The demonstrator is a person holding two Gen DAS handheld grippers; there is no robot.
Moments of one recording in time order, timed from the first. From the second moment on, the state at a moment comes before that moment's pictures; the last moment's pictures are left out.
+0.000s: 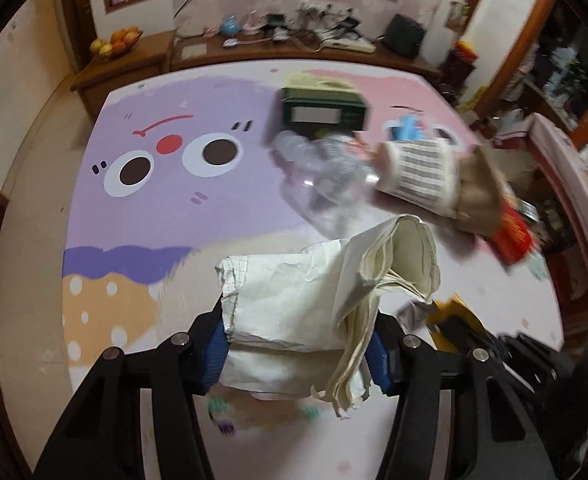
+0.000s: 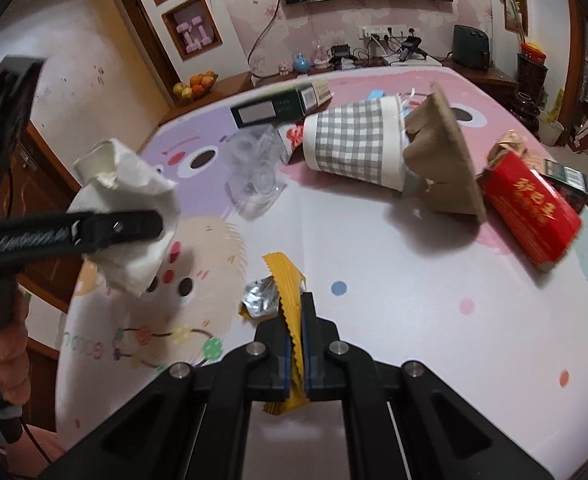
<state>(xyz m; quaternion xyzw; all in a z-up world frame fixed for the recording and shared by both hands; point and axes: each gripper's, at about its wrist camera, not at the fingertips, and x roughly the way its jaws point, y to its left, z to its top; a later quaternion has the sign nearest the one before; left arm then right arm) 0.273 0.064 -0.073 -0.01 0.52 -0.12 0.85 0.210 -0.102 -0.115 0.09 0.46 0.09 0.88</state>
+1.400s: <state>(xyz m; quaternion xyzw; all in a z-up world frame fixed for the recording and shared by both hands) -0.013 -0.072 -0.224 0.14 0.52 -0.30 0.78 -0.067 -0.211 -0.235 0.29 0.51 -0.02 0.81</state>
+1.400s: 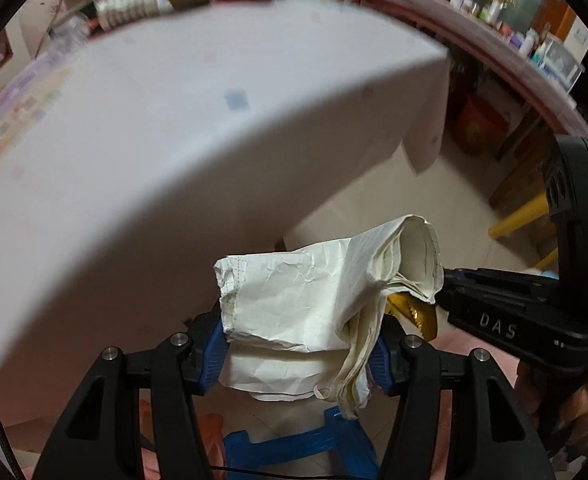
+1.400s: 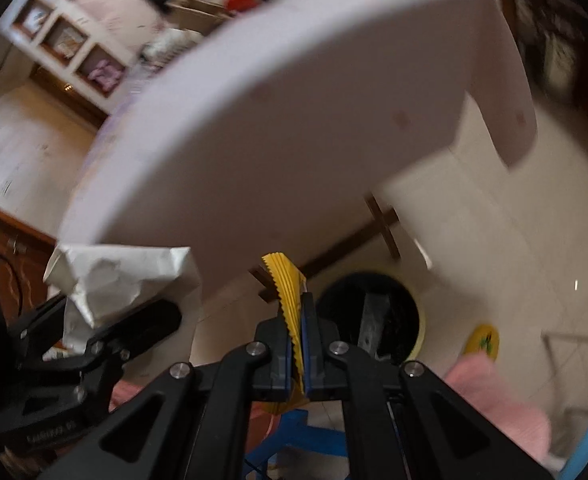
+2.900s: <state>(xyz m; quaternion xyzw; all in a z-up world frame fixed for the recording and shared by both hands) 0.008 -0.110 -0.395 0.23 0.61 -0.25 0.72 -0.051 -0.238 -0.453 0.39 0.59 -0.07 0.71</state>
